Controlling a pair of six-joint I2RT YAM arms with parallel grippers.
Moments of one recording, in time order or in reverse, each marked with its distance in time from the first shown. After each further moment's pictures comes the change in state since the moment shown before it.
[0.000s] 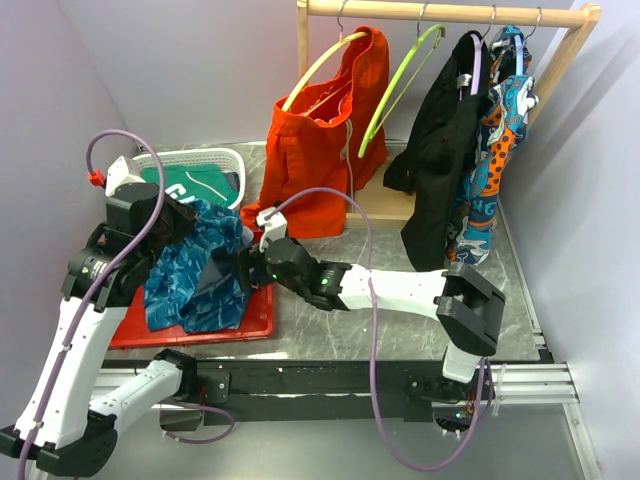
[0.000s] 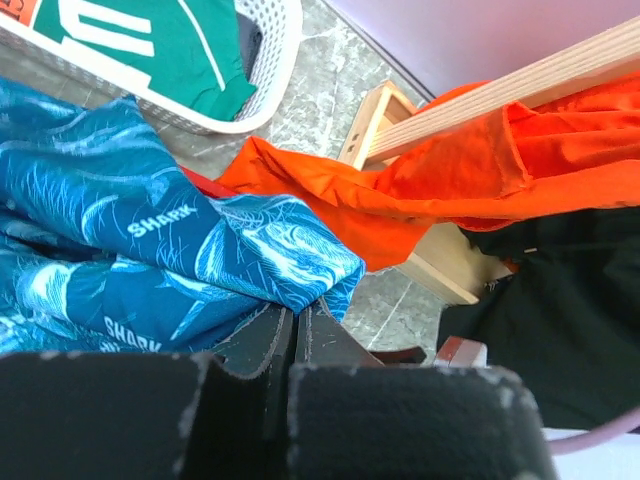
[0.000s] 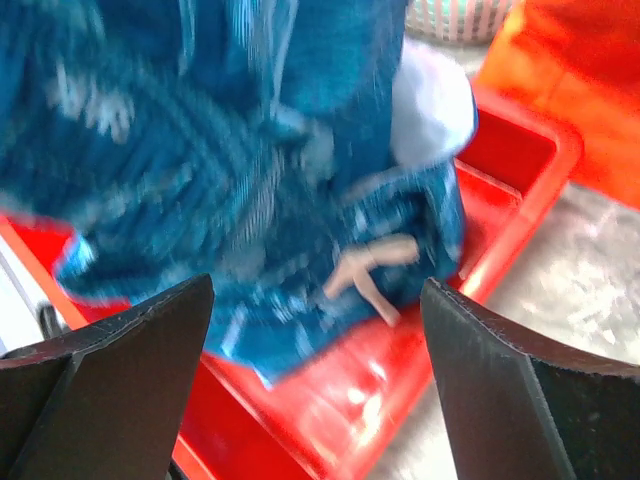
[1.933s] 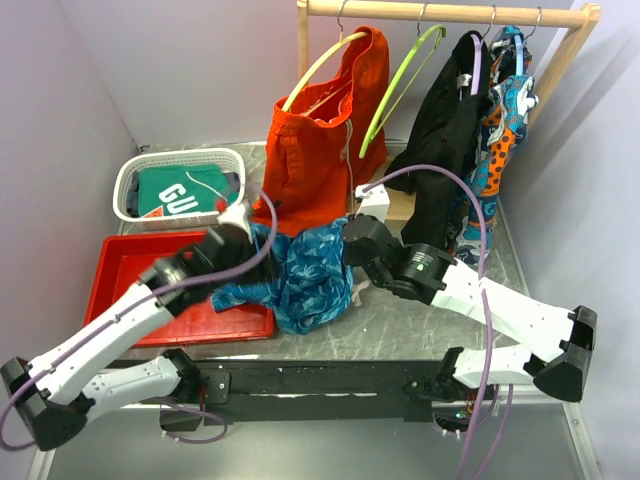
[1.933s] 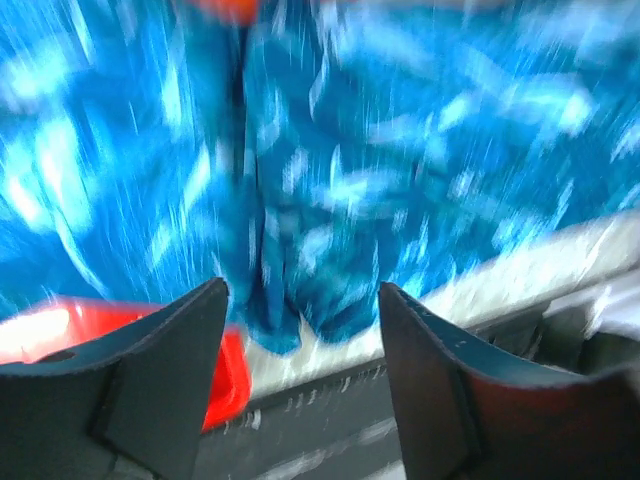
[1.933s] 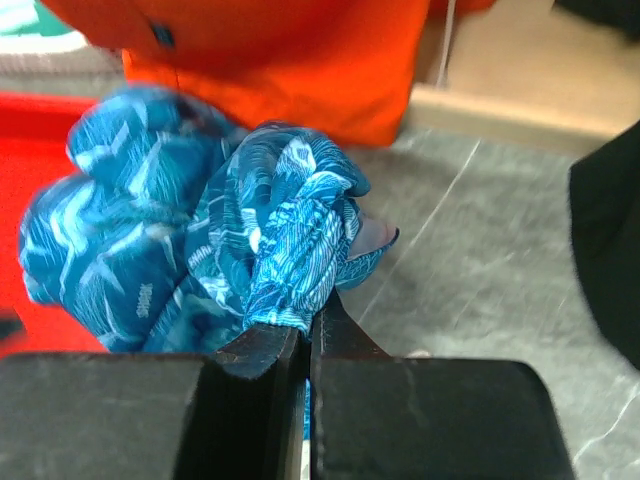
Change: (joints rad) left arm -0.410 0.072 -0.311 0.183 0.158 0.136; right arm -0.150 -0.518 0.005 -0.755 0.357 0.094
